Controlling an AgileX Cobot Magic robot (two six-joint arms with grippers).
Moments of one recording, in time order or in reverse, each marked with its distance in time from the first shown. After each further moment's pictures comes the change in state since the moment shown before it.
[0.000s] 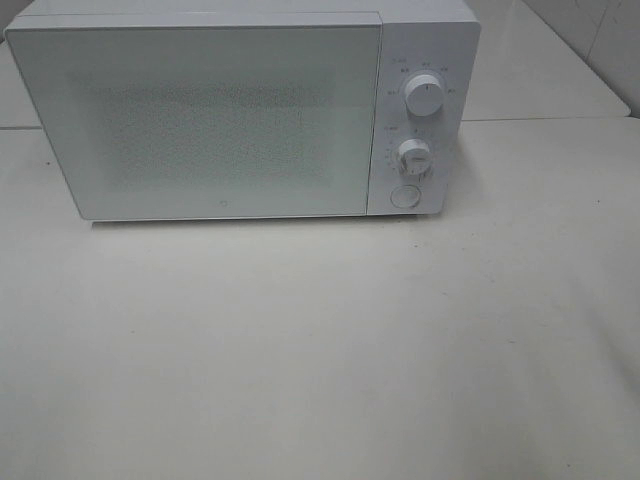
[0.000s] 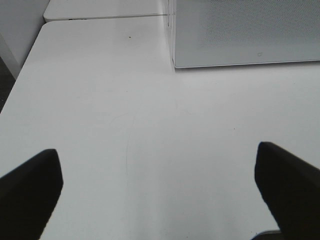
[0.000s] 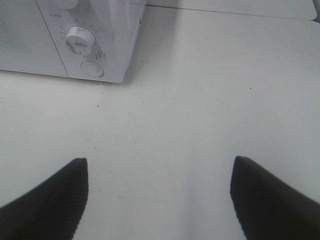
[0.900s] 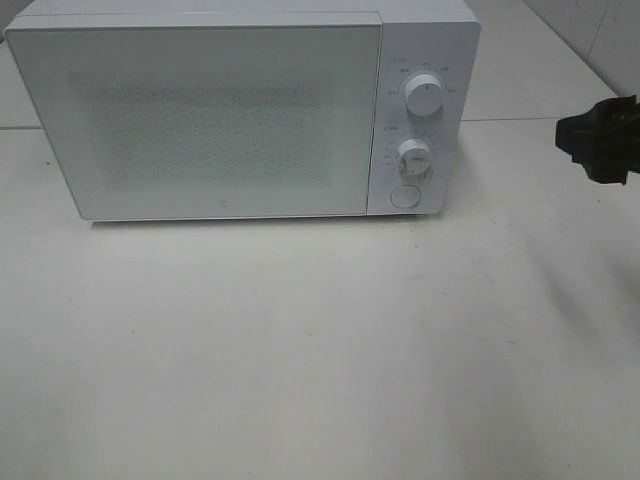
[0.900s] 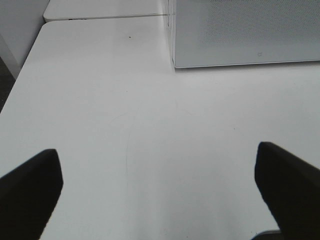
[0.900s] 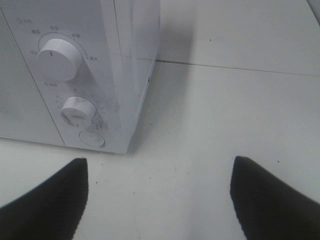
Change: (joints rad) left arm 0.000 0.000 0.000 0.000 0.000 0.000; right arm 0.000 0.395 0.003 0.002 -0.569 0.000
